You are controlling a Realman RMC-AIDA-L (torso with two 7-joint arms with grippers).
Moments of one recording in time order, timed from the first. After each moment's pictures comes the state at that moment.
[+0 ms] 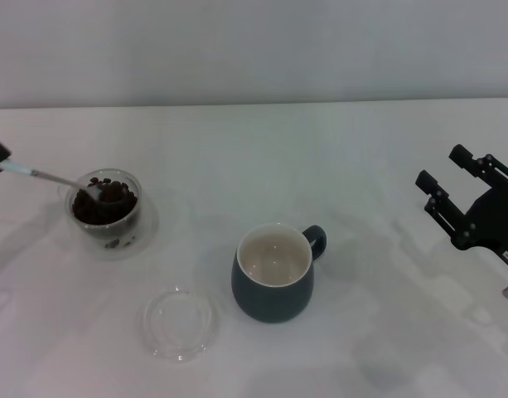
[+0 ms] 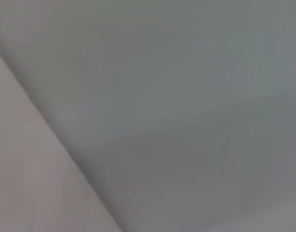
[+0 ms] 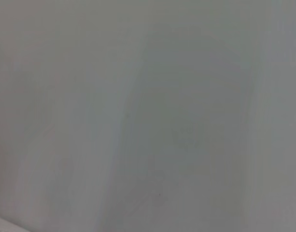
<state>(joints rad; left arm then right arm) -0.38 -1.87 0.98 0.35 1.20 1.32 -2.12 0.30 2.01 -2.14 -0.07 0.23 -1.53 0.24</state>
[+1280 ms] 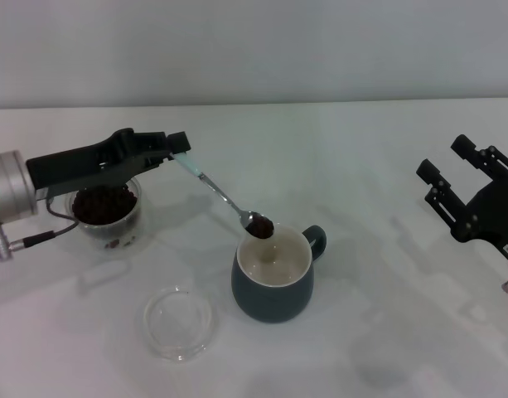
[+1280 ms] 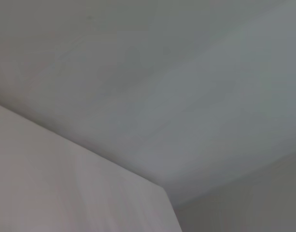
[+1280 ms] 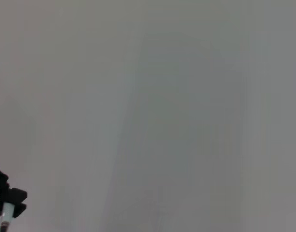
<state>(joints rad) -0.68 -1.95 1.09 0.35 1.44 1.34 -2.12 0.28 2.01 -2.13 -0.12 0.24 -1.54 0.27</state>
